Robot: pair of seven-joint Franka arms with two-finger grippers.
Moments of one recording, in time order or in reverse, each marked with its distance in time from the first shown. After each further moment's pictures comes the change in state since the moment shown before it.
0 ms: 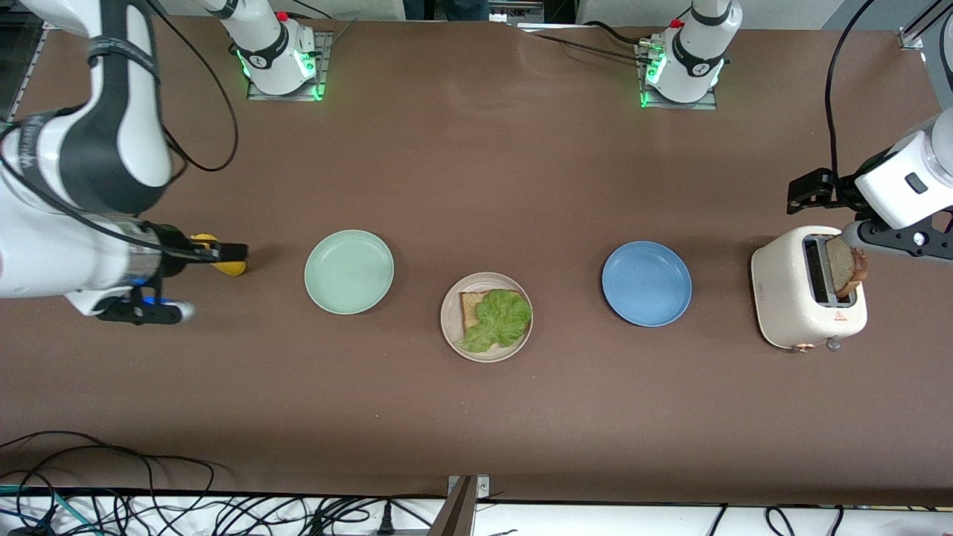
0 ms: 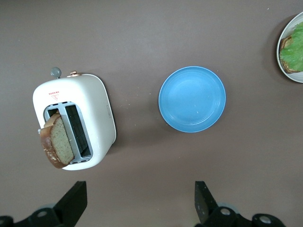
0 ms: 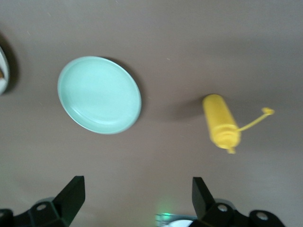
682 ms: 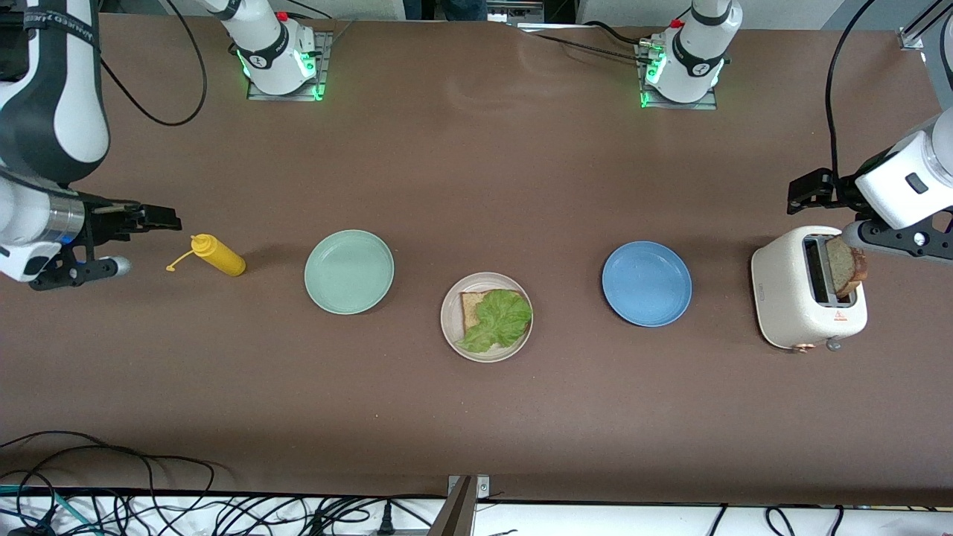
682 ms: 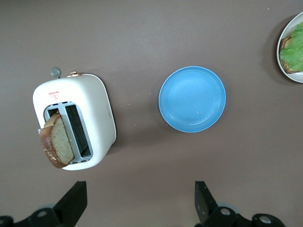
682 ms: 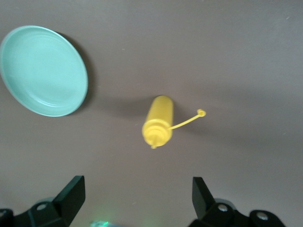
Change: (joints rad) left arm 0.000 0.000 0.000 0.000 0.000 0.000 0.000; right arm 0.009 -0.288 -0.067 -0.499 -0.168 0.356 -0.312
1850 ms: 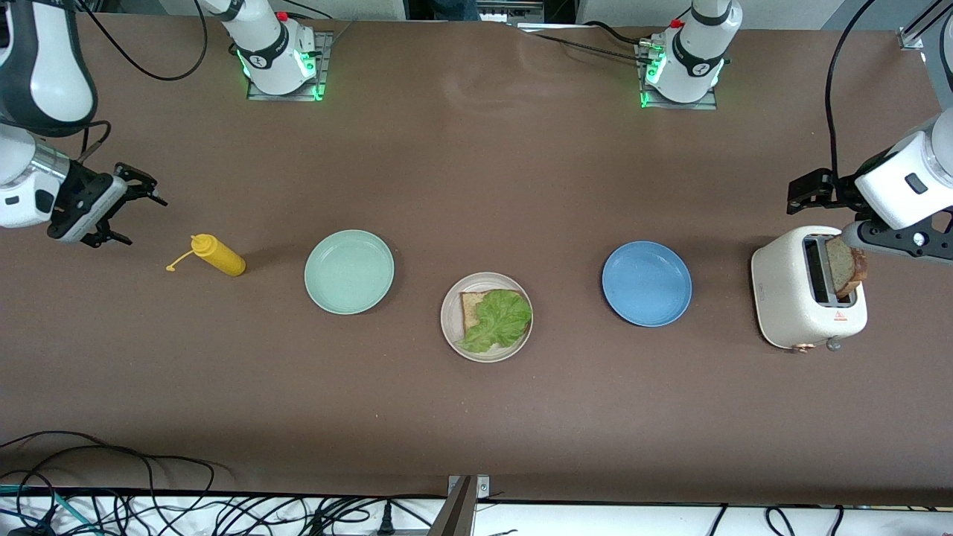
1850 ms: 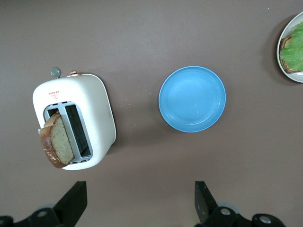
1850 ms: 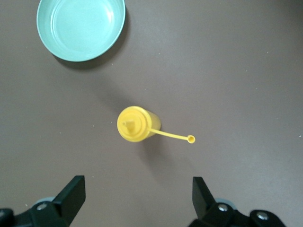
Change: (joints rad) left arm 0.000 0.000 0.000 -0.001 0.000 0.000 0.000; right arm 0.001 -0.222 -0.168 -0.450 0.168 0.430 -0.995
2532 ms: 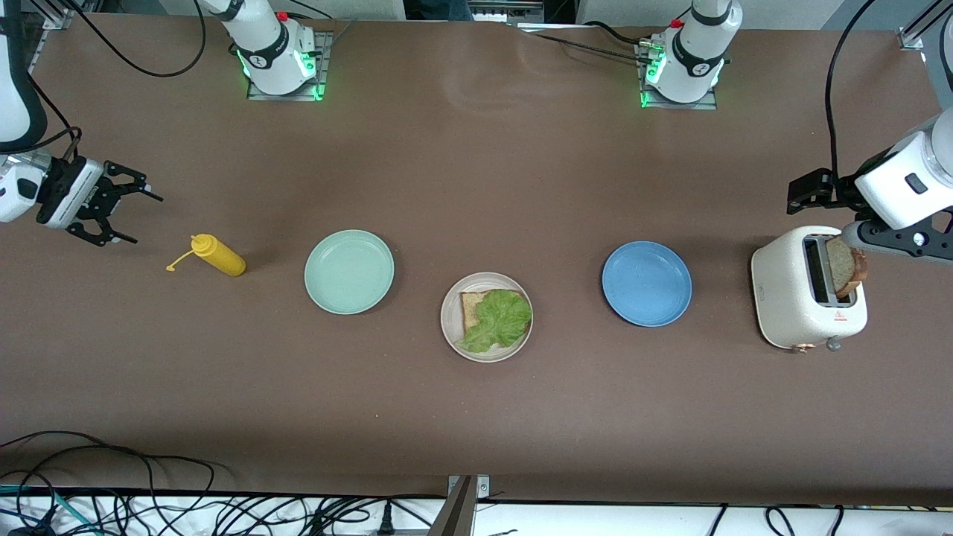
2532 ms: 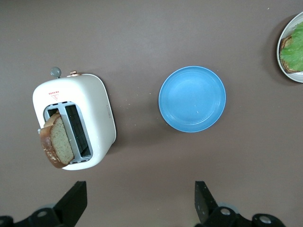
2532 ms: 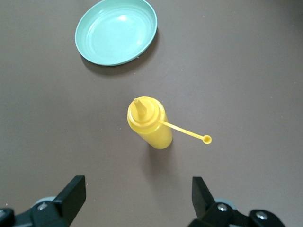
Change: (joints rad) left arm 0.000 0.000 0.000 0.000 0.000 0.000 0.000; right arm -0.035 0.107 -0.121 -0.034 0.351 -0.074 -0.527
